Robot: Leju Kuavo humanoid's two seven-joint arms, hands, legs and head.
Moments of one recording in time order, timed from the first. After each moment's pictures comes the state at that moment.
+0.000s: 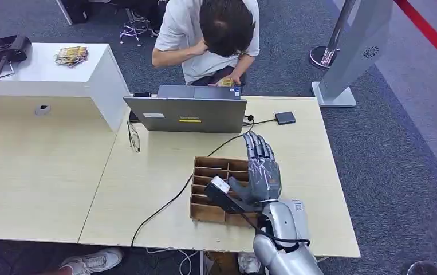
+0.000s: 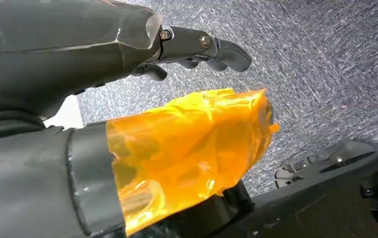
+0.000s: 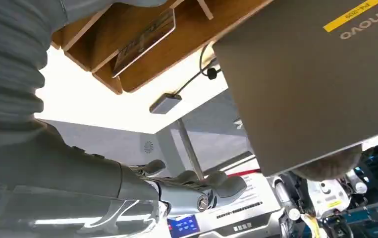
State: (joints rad) left arm -0.09 -0.24 0.83 -0.18 -1.38 0.19 0.11; right arm -0.25 0.09 0.36 -1.17 1.14 -0.42 0.00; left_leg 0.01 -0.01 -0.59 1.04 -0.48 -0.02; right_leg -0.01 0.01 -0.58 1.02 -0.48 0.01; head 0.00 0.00
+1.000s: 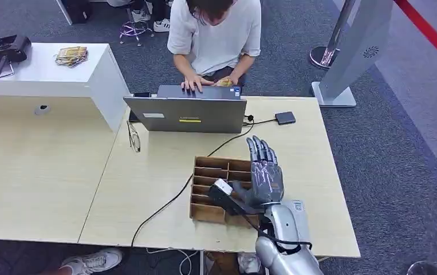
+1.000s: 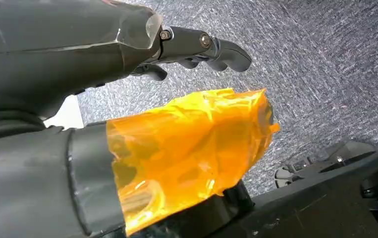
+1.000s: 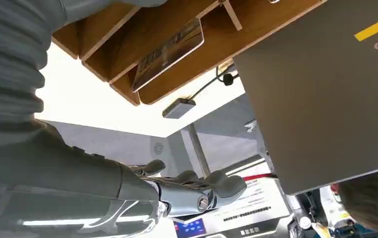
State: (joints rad) left arm -0.09 -0.24 0.83 -0.18 -1.38 0.19 0.11; right arm -0.24 0.08 0.35 -1.14 1.16 -0.42 0.01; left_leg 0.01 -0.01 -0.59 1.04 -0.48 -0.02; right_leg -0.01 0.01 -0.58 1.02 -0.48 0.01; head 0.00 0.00
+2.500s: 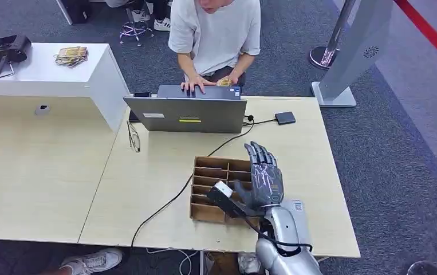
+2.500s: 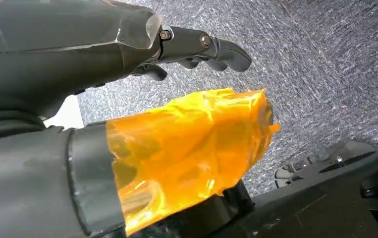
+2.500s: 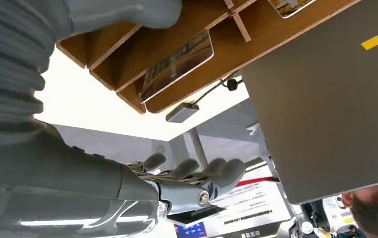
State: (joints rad) left arm -0.09 -0.24 0.83 -0.18 -1.38 0.19 0.11; right arm -0.23 0.08 0.35 -1.13 1.16 -0.42 0.01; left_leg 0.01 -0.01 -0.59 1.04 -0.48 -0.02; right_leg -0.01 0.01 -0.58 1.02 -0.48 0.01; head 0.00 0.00
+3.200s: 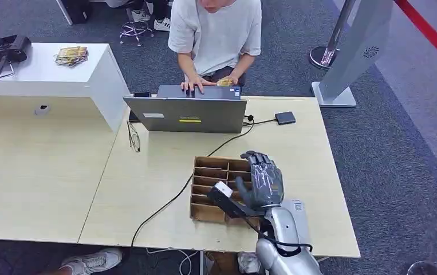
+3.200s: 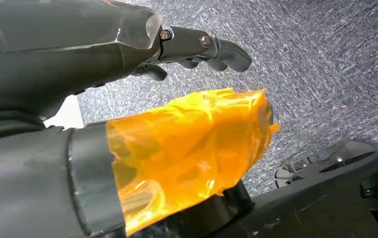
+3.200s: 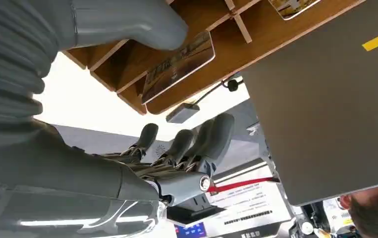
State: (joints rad) left arm -0.09 -0.24 0.83 -0.18 -1.38 0.19 0.11; right arm -0.23 0.08 0.35 -1.13 1.16 -0.42 0.01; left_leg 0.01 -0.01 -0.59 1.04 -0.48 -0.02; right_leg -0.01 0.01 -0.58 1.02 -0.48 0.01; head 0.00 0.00
